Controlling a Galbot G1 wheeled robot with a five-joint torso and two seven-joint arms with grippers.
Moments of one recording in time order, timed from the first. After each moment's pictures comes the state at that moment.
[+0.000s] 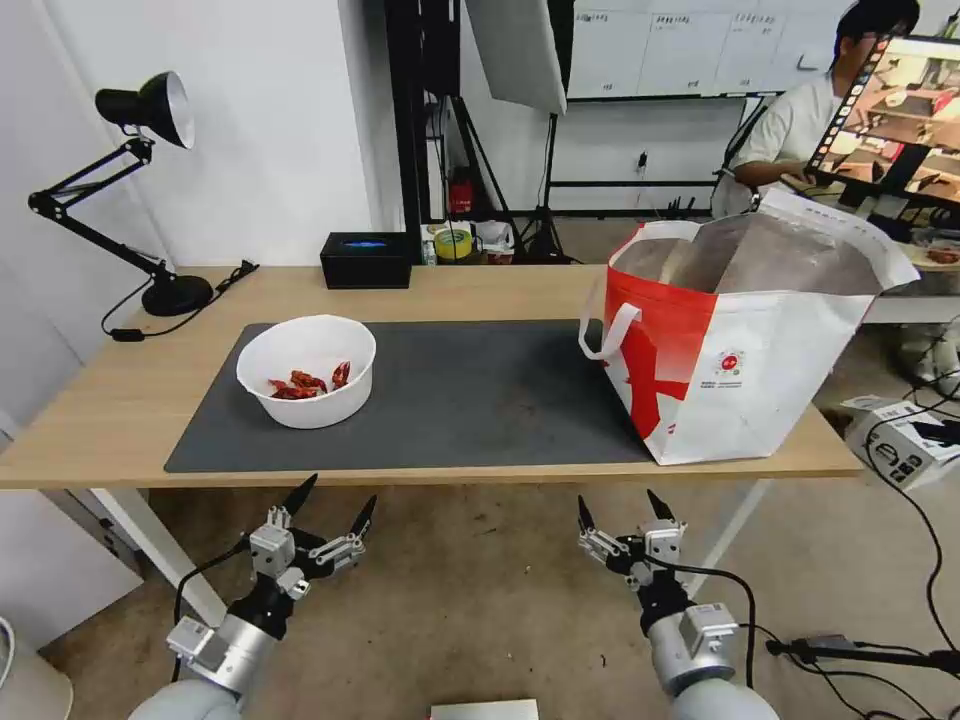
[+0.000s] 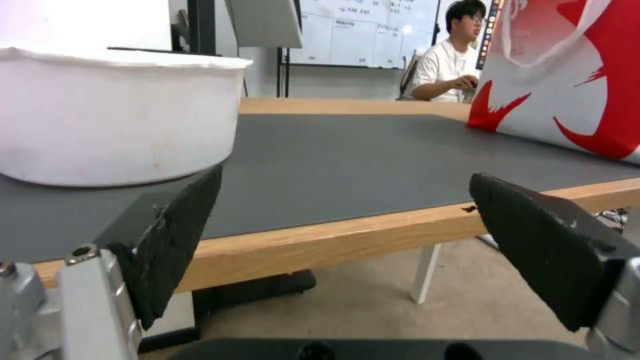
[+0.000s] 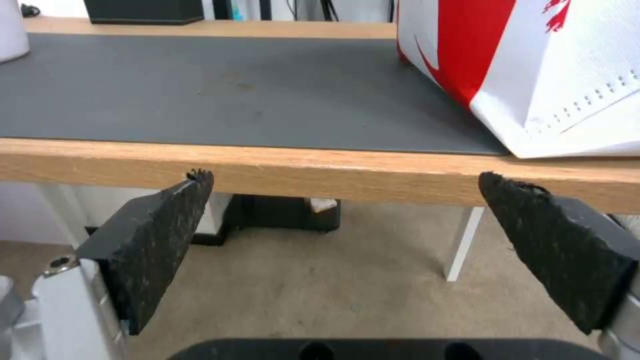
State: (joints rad) left arm 1.66 -1.07 -0.53 -1.97 -0.50 -0.32 0.22; right arm -1.58 1.05 0.20 2.09 0.30 0.02 0.40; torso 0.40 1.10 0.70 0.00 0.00
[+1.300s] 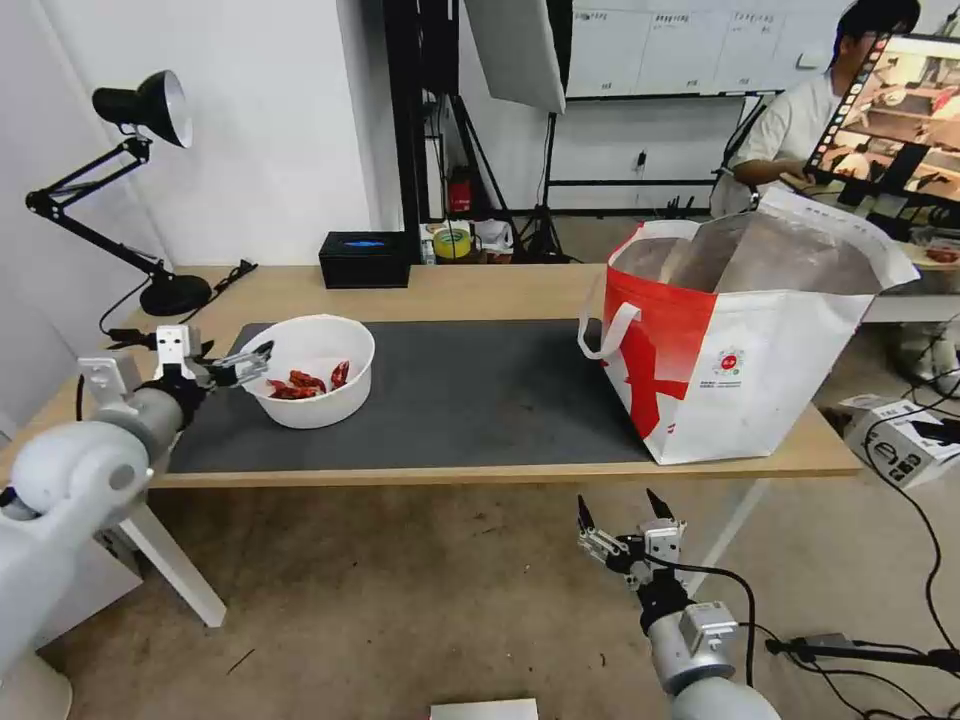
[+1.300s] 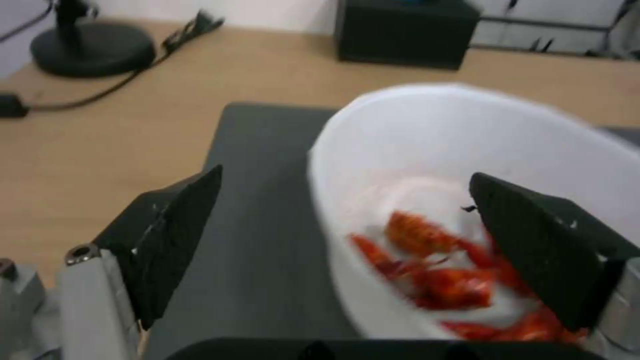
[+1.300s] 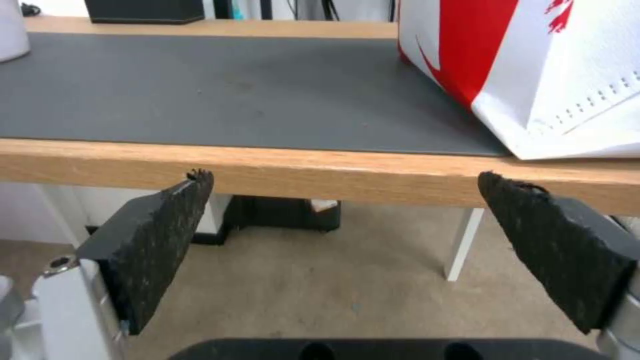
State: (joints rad) left arm 1.01 -0.59 -0.47 -1.77 -1.13 0.43 -0.21; right arm -1.58 1.05 0.20 2.10 0.30 0.02 0.40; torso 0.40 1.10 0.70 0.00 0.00
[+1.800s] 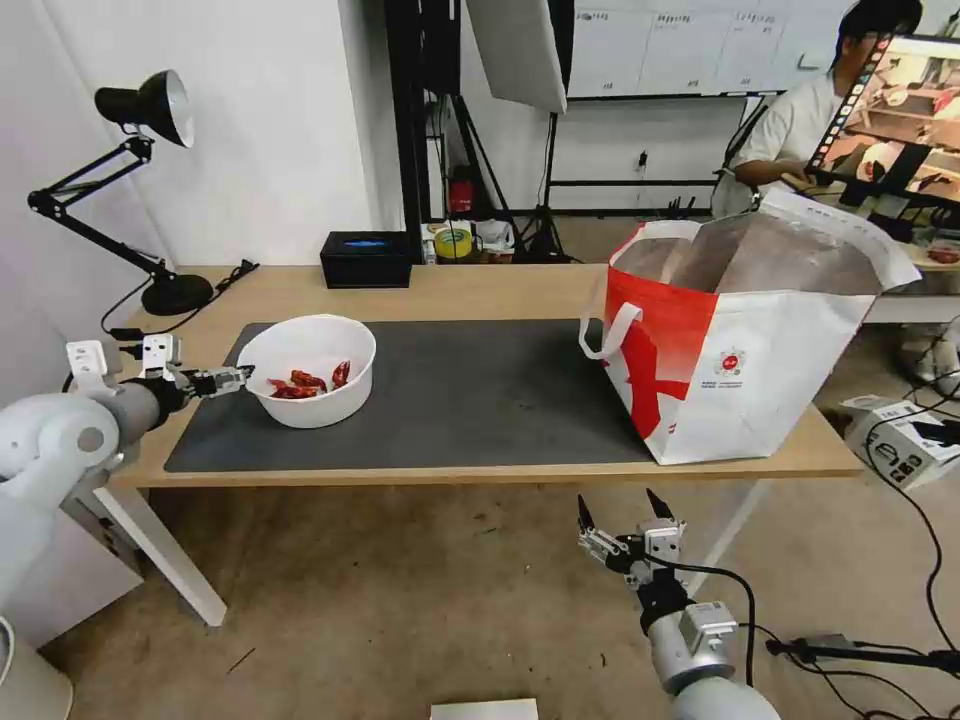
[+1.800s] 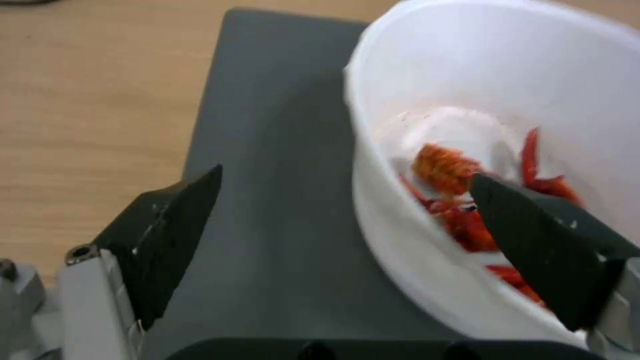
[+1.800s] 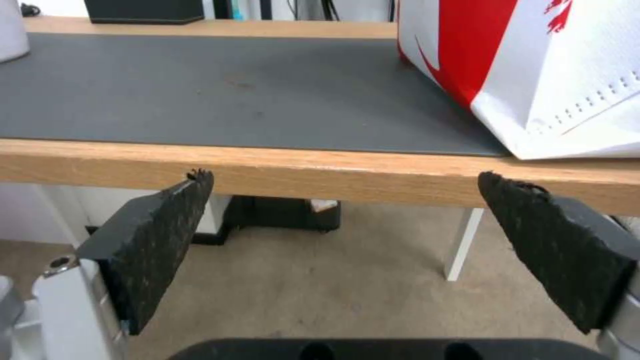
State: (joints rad) left arm 0.86 -0.57 -0.40 -1.67 -1.24 0.68 -0.22; right arm -1.58 1.05 0.20 2.10 0.30 0.02 0.40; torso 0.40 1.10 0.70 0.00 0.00
